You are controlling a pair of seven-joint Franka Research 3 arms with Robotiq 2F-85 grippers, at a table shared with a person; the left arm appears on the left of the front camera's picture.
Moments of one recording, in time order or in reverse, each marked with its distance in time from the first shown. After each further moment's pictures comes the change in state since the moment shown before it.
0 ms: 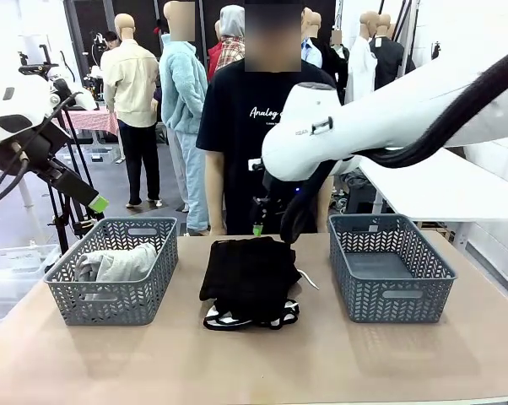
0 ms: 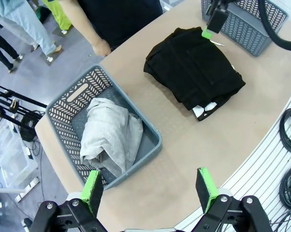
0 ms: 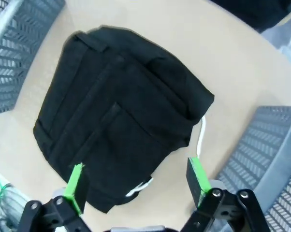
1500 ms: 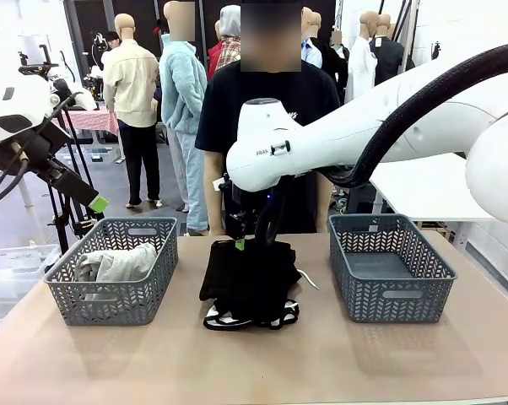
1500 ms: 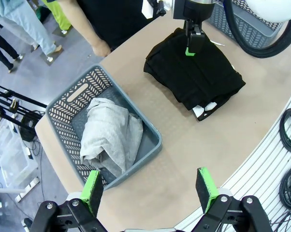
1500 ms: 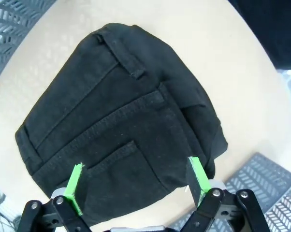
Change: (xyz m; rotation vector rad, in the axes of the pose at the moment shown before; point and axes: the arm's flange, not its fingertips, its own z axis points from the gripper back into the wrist) left arm 0.000 0.000 0.000 0.000 0.000 0.000; right arm 0.049 0.036 -0.050 -0.061 0.124 0.292
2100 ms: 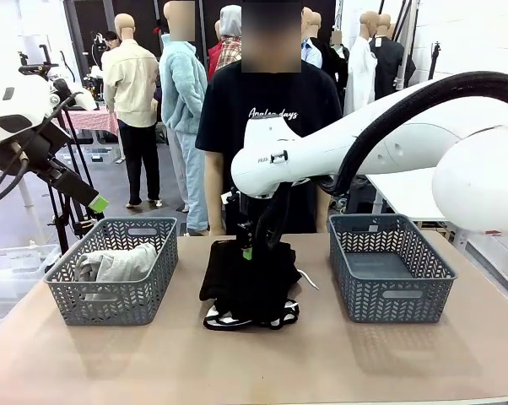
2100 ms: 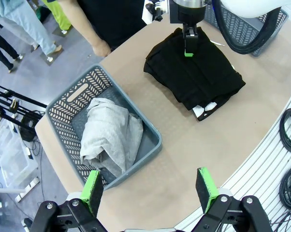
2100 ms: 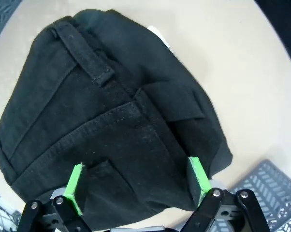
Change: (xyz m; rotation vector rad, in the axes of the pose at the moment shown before) left arm 0.000 0.000 0.000 0.000 0.000 0.000; right arm 0.006 -0.028 -0.043 0.054 0.086 -0.014
